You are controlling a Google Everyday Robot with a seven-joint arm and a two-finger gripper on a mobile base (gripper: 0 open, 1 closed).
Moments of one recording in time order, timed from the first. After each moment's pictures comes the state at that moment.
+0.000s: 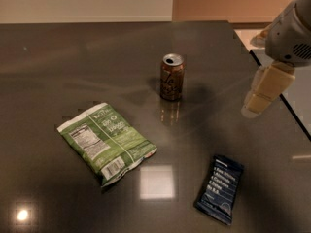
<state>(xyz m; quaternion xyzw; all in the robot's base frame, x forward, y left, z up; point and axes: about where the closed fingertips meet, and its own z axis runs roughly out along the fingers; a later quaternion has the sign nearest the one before) 0.479 -0.195 0.966 -0.59 0.78 0.00 0.21</state>
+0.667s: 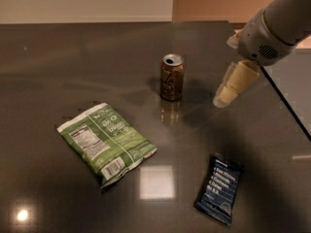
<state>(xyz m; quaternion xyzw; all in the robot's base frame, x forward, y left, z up) 0.529 -0.161 0.943 -0.58 0.77 0.04 0.26</state>
